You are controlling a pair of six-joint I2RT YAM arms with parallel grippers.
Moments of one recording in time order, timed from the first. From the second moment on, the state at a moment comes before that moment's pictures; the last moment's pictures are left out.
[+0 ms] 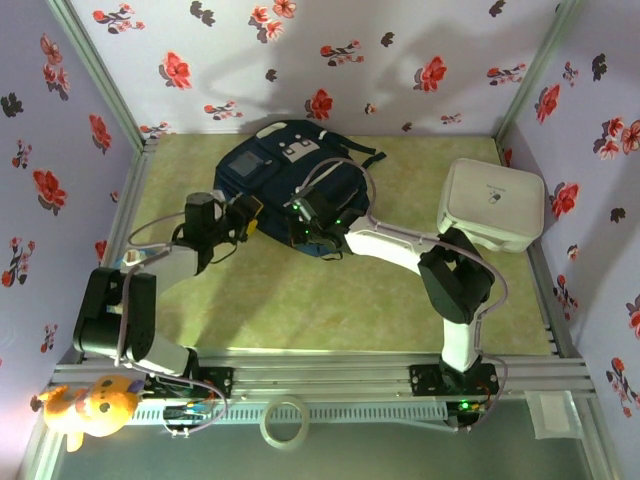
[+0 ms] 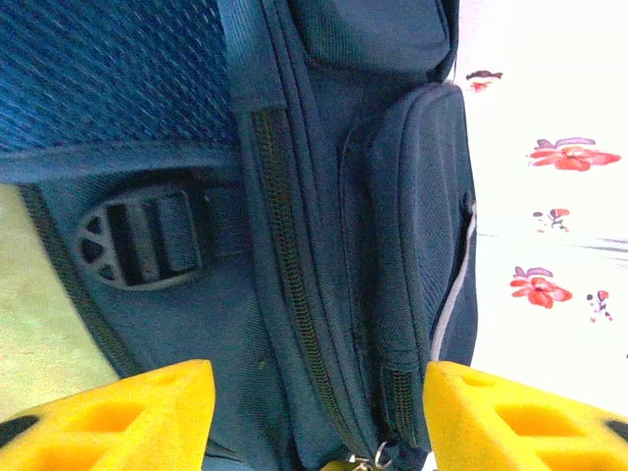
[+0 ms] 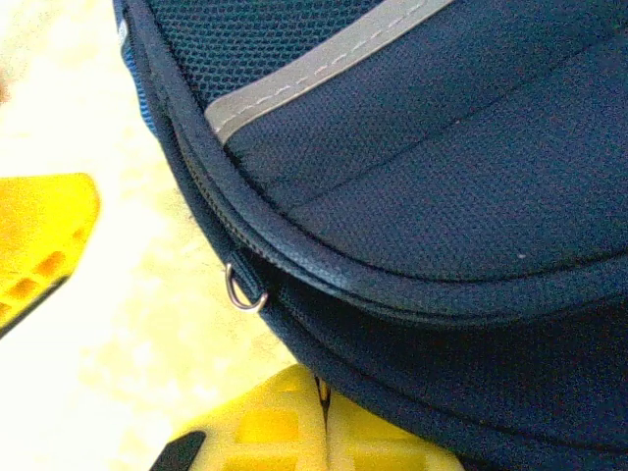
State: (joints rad) left arm -0.23 1.51 0.68 0.34 0.46 -1.24; right arm 0.85 1.89 1.36 -0.29 0.03 0.57
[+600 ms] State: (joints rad) left arm -0.27 1.71 0.71 0.57 0.50 -1.38; right arm 0.85 1.88 1.34 -0.26 0.00 0.59
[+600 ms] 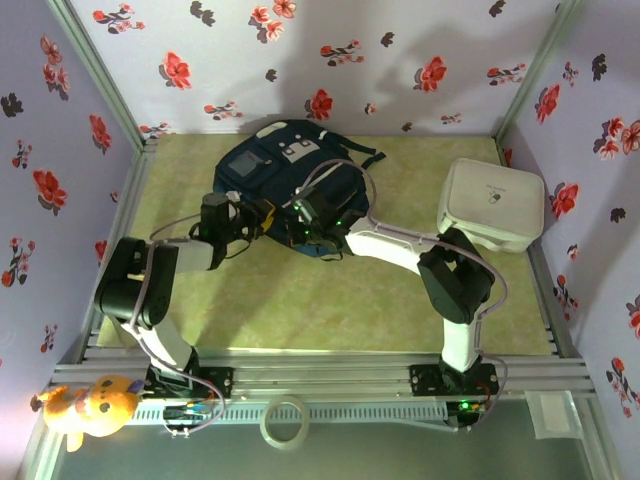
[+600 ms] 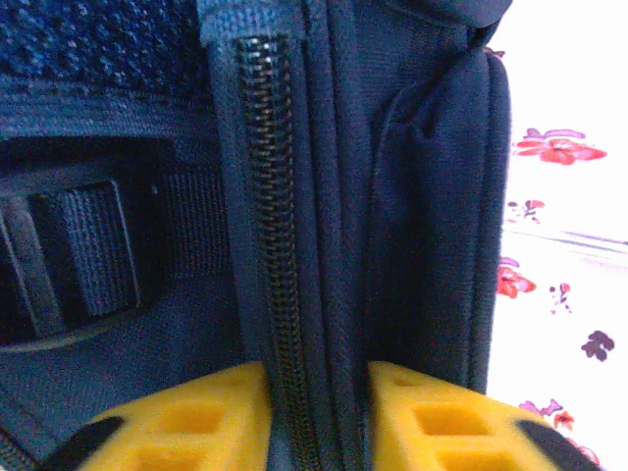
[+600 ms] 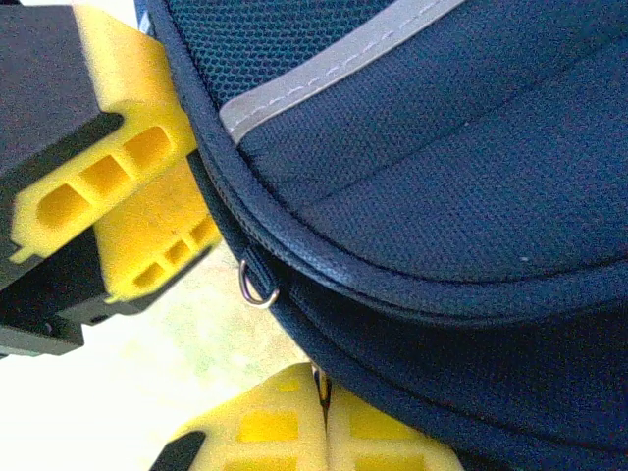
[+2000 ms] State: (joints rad) left arm -0.04 1.27 0.65 0.03 0.39 -1.08; right arm 0.95 2.09 1.68 -0.31 -0.08 0.50
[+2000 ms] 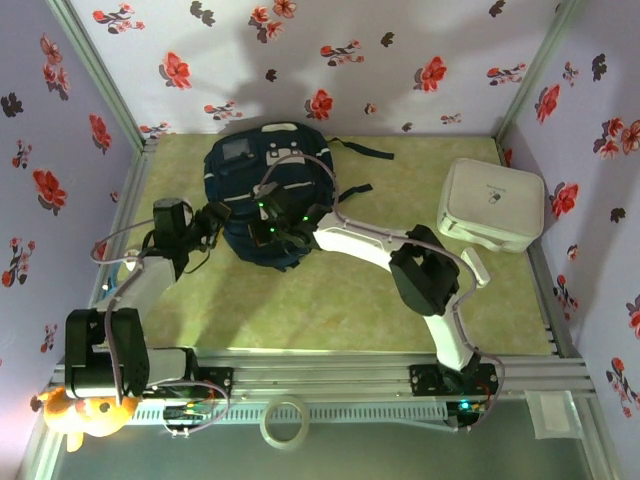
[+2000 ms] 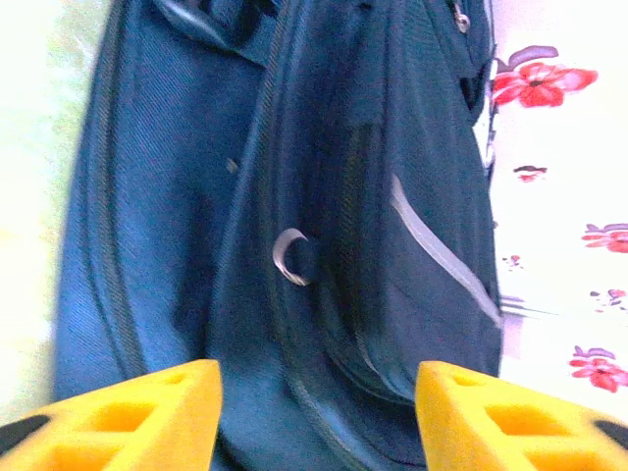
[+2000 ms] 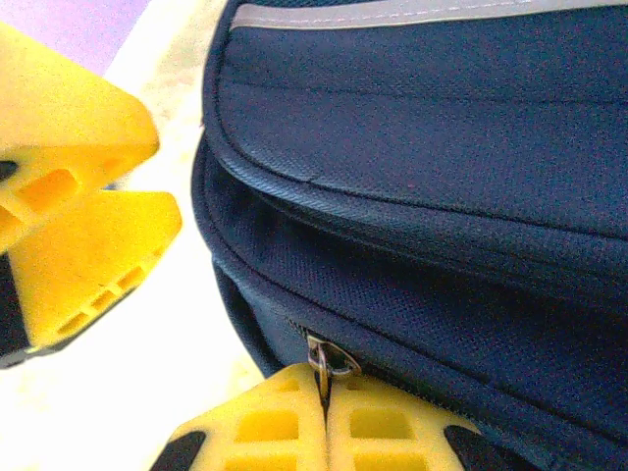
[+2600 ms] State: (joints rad) left arm -0.09 1.34 0.59 0.20 0.40 -1.25; right arm 0.96 2.11 1.70 -0.31 -0.11 0.50
